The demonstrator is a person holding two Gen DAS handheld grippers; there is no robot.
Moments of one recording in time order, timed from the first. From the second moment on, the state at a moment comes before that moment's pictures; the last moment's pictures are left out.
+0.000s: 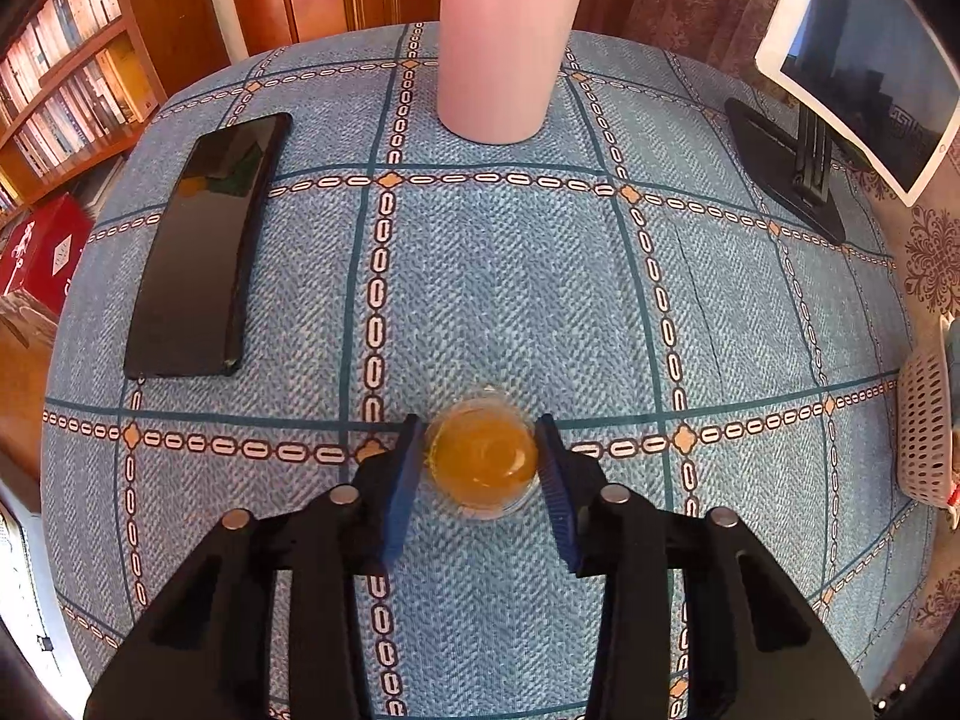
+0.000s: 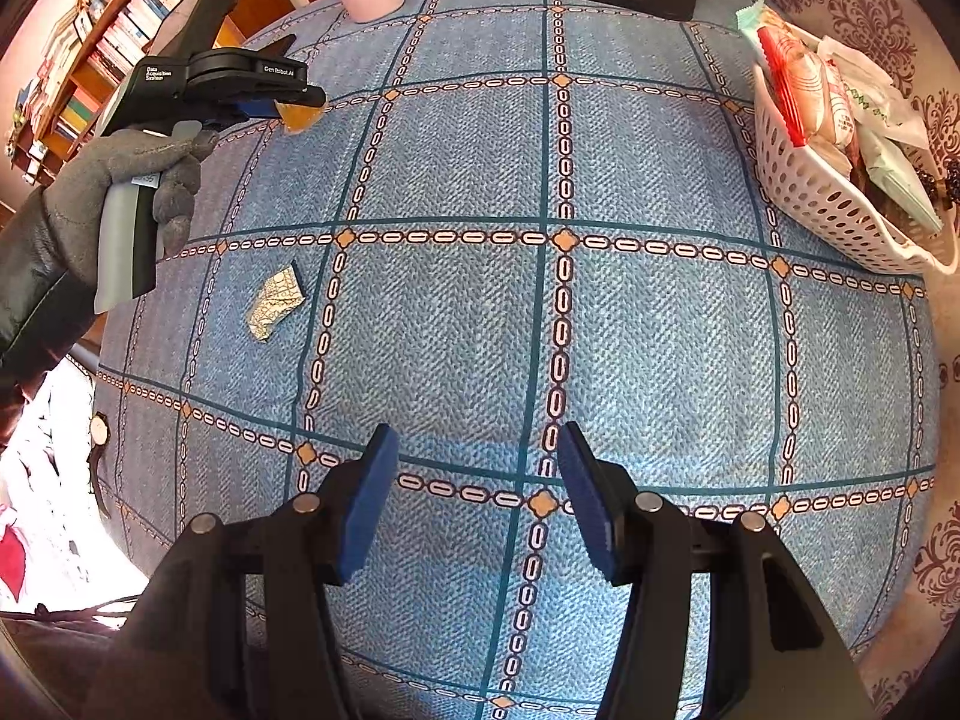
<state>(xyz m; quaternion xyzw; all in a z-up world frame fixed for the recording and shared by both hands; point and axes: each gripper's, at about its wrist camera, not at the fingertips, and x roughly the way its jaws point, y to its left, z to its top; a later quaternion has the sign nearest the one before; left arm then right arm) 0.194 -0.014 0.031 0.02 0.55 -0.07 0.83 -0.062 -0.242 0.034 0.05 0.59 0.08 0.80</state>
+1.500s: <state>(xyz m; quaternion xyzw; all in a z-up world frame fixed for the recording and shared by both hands) 0.143 0.059 0.051 -0.05 0.54 -0.07 0.83 -0.001 -0.107 0.006 -0.04 0.60 0.17 0.79</state>
